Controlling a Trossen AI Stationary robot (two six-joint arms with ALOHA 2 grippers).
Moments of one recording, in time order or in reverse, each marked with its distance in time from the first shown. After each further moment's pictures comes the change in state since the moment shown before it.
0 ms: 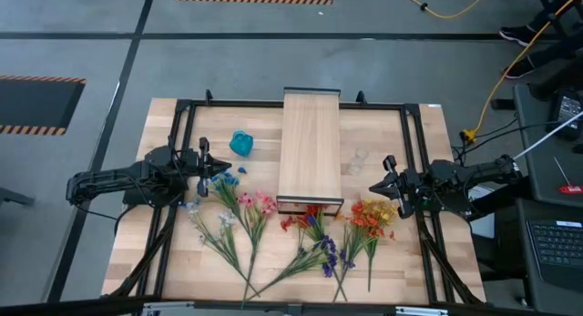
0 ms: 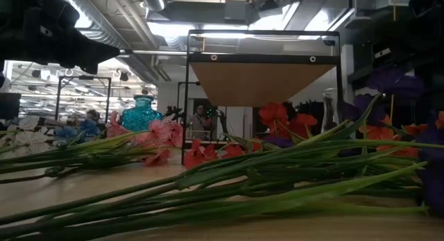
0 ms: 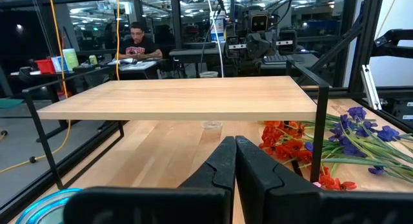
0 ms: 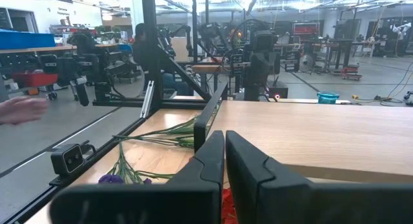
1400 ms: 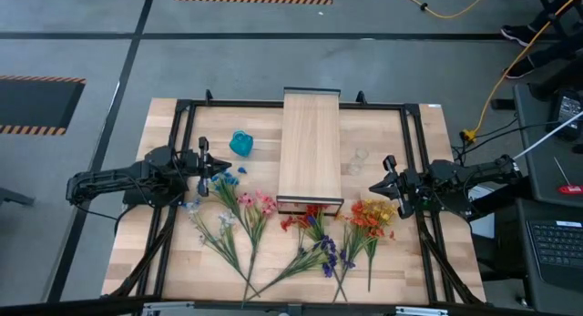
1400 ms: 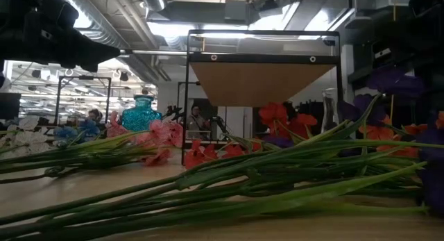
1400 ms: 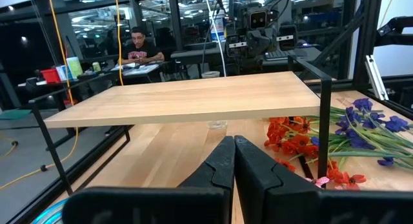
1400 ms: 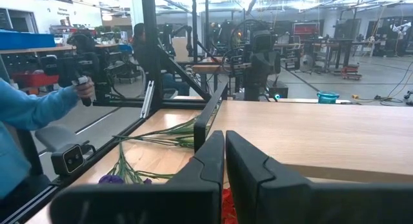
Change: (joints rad) left arm 0.000 0.000 0.000 0.000 -0.009 0.062; right arm 0.000 0.000 0.000 0.000 0.000 0.002
